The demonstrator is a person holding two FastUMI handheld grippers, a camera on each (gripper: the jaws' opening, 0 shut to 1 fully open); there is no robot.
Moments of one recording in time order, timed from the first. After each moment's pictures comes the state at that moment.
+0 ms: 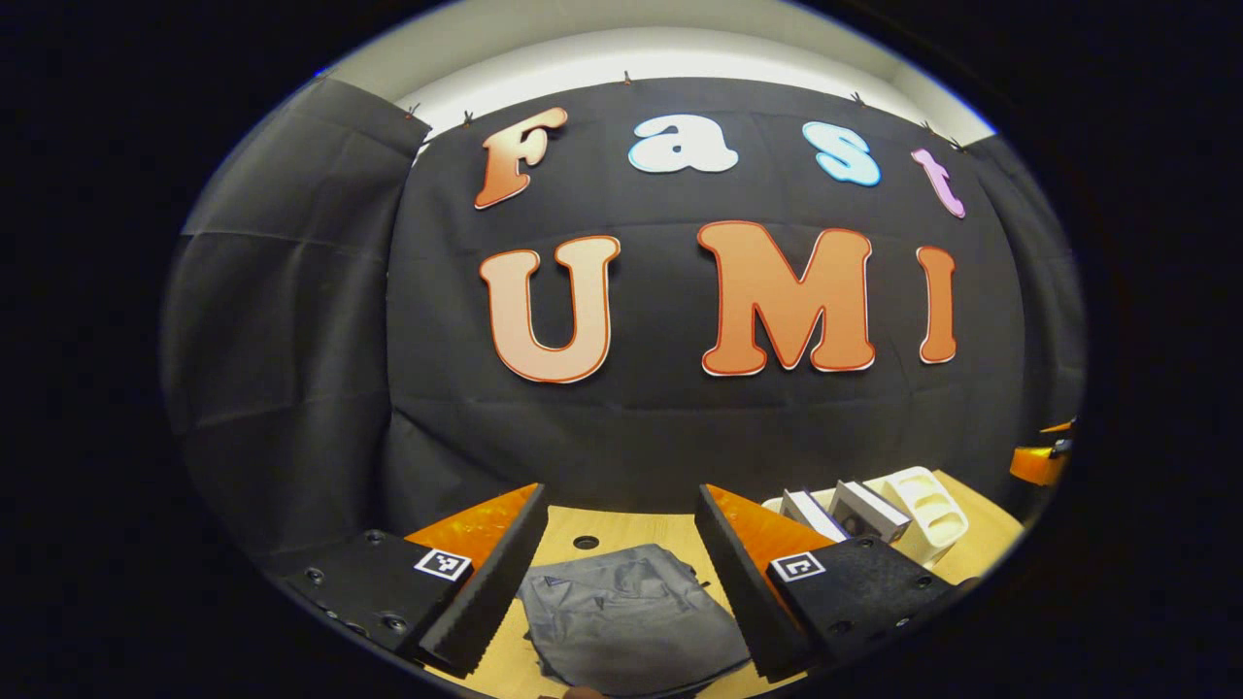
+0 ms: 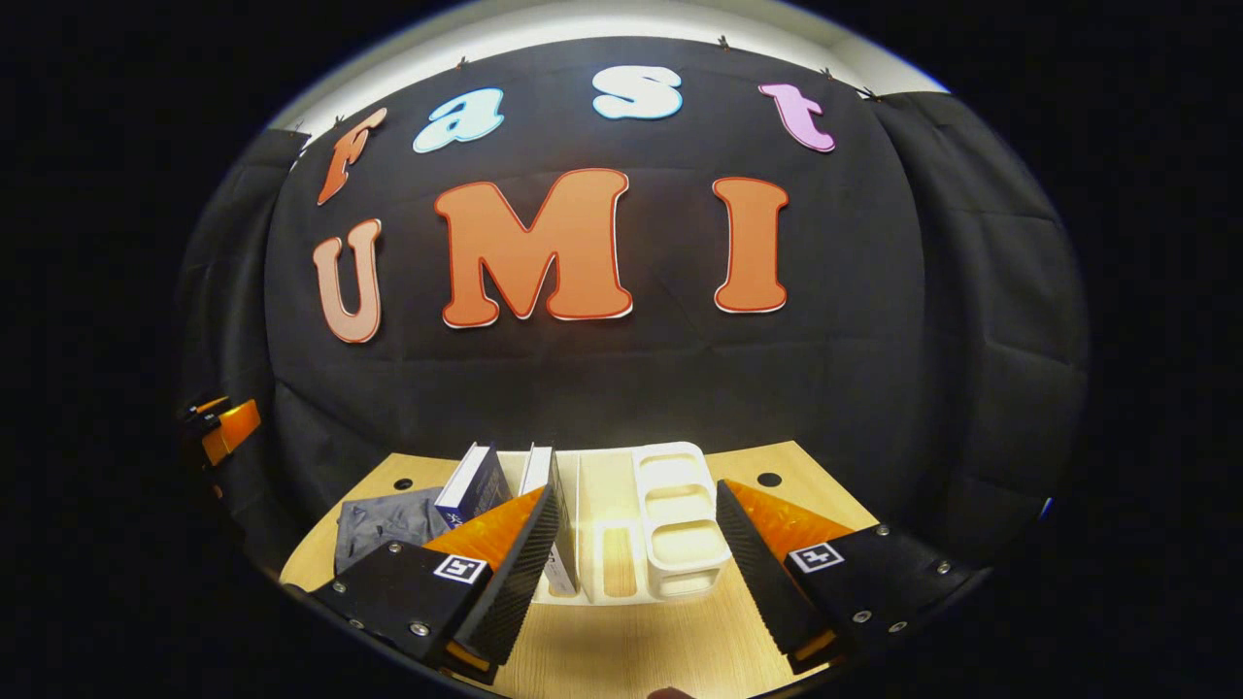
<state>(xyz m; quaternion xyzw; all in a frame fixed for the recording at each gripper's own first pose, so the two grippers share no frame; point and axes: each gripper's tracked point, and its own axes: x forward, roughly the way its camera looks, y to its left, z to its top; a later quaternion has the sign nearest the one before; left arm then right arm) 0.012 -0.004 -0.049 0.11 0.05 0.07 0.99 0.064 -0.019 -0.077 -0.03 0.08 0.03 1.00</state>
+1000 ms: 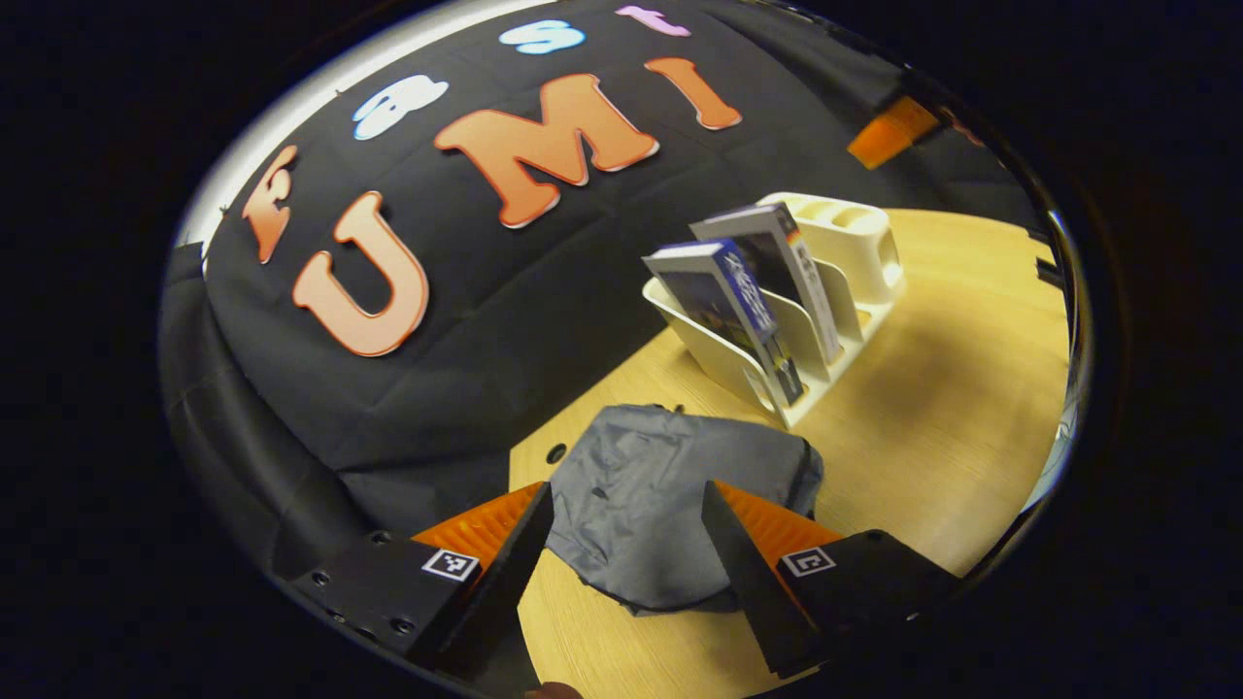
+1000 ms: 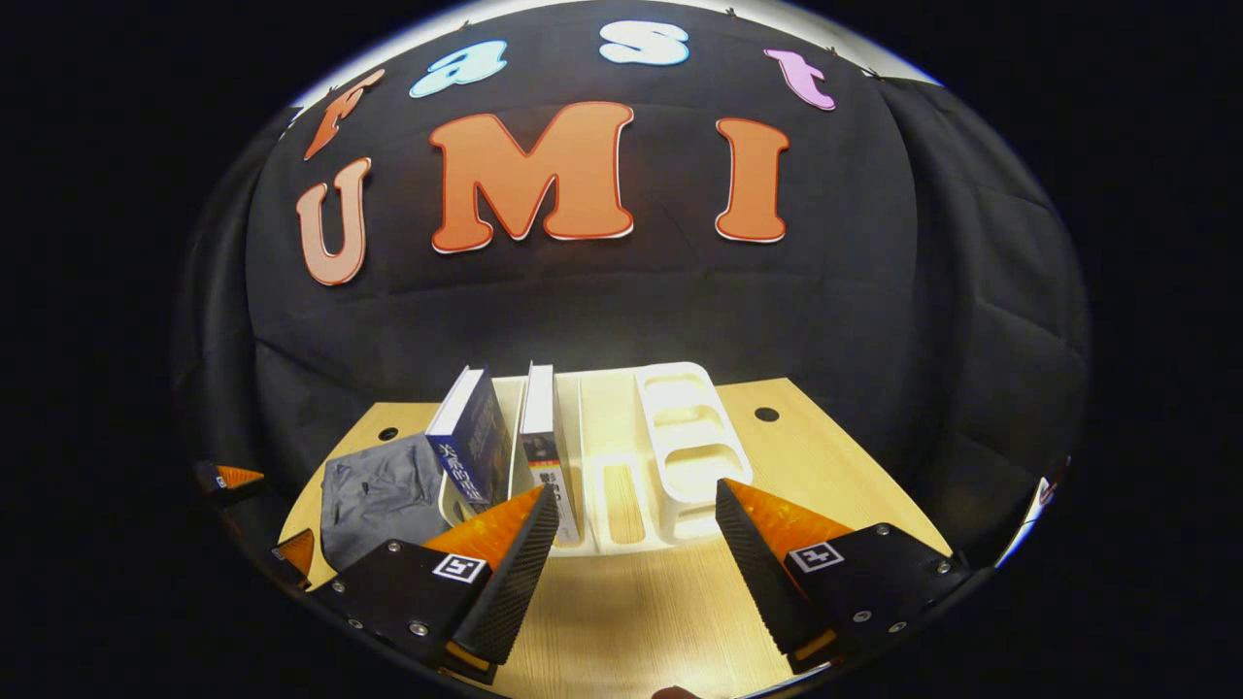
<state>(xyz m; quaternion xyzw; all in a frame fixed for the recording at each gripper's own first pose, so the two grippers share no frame) -0.052 -0.013 -0.256 0.41 0.23 -0.12 0.88 0.046 -0.010 -0.150 -0.04 0.17 0.00 0.98</state>
